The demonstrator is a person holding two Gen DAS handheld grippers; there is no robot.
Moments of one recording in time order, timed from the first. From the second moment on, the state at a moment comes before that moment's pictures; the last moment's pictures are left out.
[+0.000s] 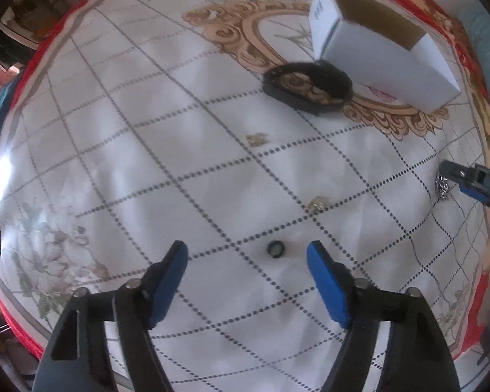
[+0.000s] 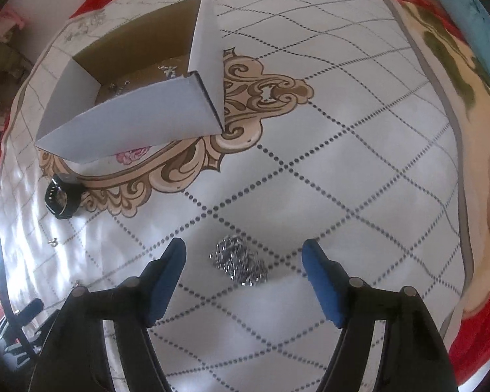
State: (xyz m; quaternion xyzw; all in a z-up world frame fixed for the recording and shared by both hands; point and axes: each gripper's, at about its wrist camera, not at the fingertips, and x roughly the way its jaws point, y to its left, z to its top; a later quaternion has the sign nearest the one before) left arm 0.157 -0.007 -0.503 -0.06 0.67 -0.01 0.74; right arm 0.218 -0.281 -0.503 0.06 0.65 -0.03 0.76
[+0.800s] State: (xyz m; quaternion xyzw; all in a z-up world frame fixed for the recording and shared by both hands) left arm 0.157 -0.027 -0.506 -0.06 0.67 -0.03 0.74; right arm 0.215 -0.265 -0.516 0.07 0.65 0.03 0.76
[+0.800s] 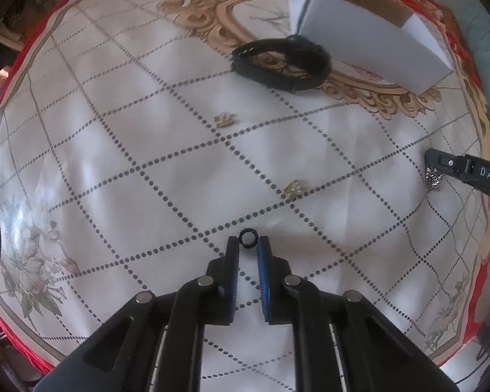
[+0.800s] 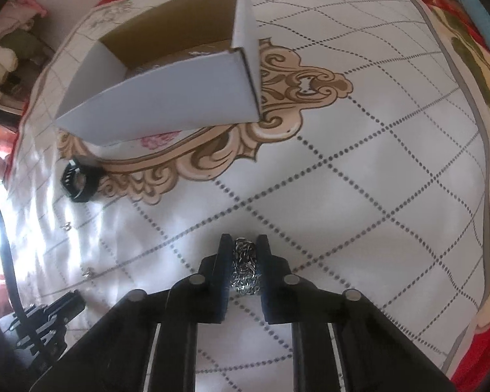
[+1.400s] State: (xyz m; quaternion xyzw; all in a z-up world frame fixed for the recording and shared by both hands) left arm 0.167 -0.068 -0.414 -0.08 0.62 -0.12 0.77; right arm 0.154 -0.283 -0.420 0.19 0.60 0.05 0.78
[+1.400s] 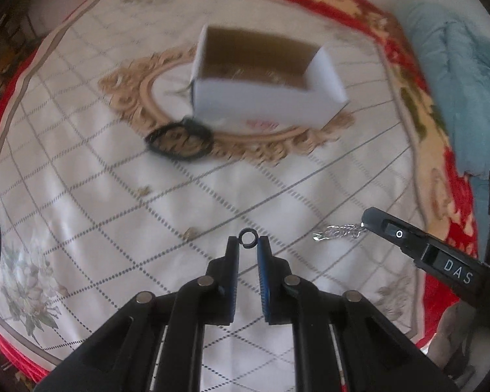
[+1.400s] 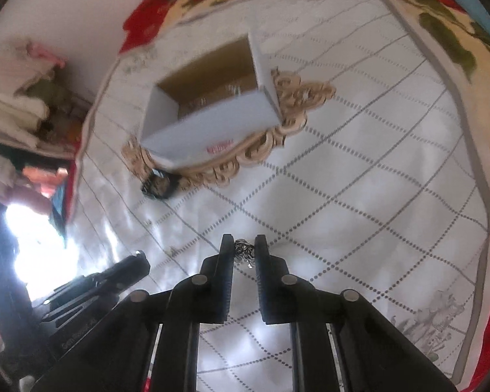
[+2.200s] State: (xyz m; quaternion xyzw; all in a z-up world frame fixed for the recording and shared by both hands) left arm 0.335 -0.088 -0.327 -0.06 0.55 -0.16 0.82; right arm 0.296 -0.271 -0.284 0.20 0.50 0.07 0.84
